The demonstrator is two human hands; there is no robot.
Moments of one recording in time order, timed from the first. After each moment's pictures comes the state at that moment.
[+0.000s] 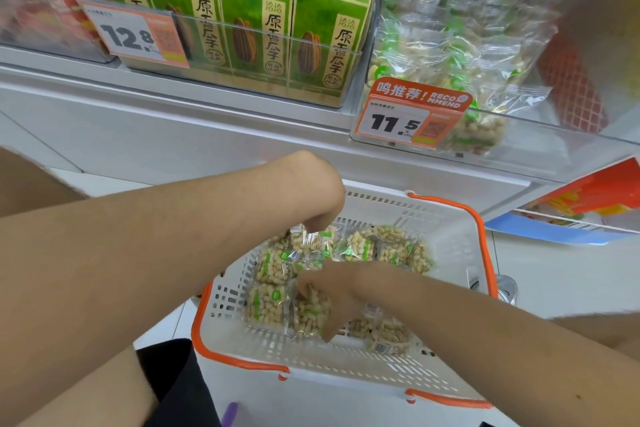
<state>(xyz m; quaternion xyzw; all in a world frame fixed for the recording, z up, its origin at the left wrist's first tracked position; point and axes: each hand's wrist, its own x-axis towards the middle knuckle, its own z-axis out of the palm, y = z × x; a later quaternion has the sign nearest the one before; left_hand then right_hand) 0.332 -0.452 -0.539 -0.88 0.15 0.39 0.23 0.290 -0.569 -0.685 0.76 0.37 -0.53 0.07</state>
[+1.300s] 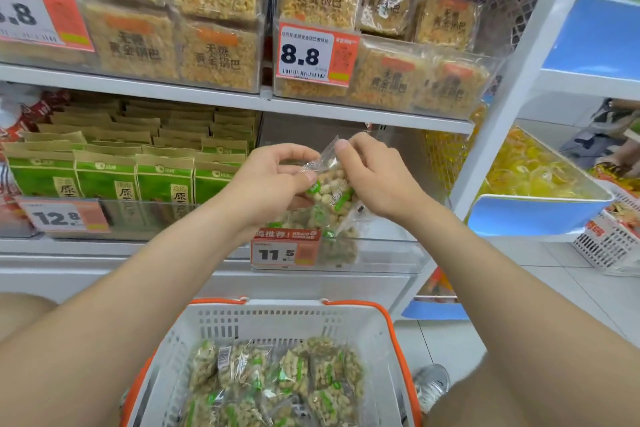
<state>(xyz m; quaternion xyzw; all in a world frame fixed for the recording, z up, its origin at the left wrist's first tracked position) 0.369 -0.484 -0.397 -0.72 0.02 0.02 -0.69 0.412 -0.674 -0.384 0.93 0.17 0.12 -0.32</state>
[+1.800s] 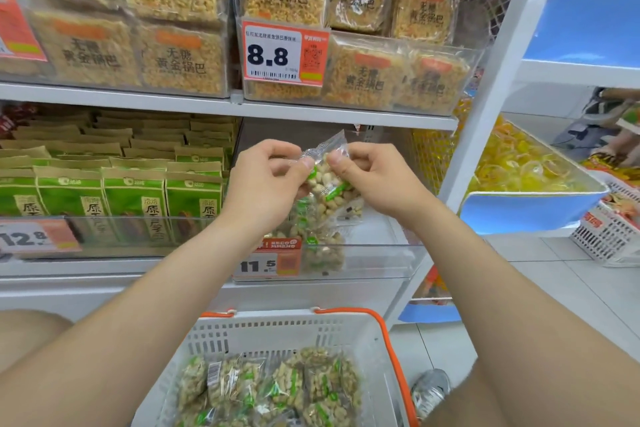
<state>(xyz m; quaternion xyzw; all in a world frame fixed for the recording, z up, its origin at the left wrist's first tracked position) 0.392 -0.519 -0.412 -0.74 0.00 -0.13 -0.66 0.435 -0.714 -0.401 0.84 0.21 0.04 -0.50</state>
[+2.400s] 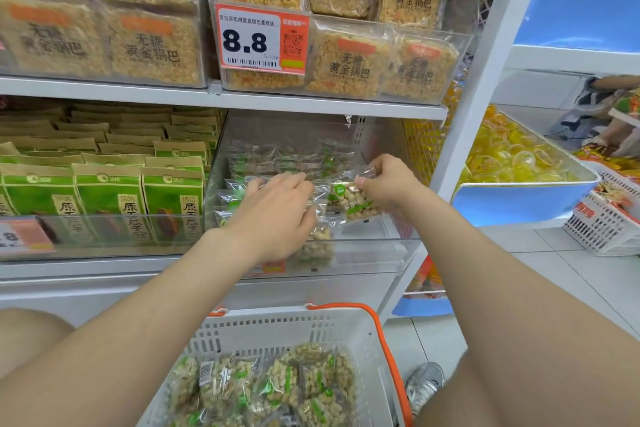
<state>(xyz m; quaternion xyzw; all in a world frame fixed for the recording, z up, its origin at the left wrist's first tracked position) 0.402 -0.536 -0.446 -0.98 0.18 -0.06 -0.08 0.481 -0.754 -0.435 0.93 -0.07 -0.01 -0.35</state>
